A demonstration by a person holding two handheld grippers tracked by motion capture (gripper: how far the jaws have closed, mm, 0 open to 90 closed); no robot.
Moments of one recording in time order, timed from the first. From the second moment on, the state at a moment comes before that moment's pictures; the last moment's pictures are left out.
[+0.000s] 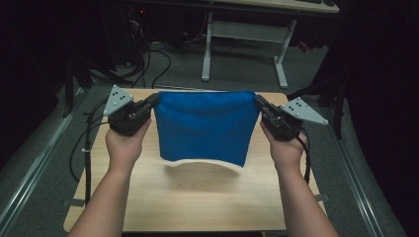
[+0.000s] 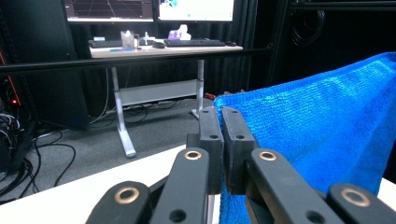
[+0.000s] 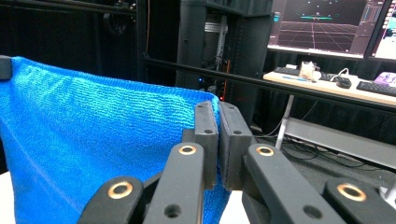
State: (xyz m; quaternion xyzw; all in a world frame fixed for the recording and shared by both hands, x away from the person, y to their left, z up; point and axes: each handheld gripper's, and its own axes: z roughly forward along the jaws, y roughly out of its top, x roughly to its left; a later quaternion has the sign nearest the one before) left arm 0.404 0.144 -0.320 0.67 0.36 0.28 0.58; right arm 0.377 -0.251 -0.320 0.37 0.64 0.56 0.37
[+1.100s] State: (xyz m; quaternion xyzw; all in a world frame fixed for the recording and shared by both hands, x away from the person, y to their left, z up) left arm 0.513 0.124 -0.307 0.68 0.37 0.31 0.55; right arm 0.473 -0.256 -0.301 0.41 0.63 0.55 0.37
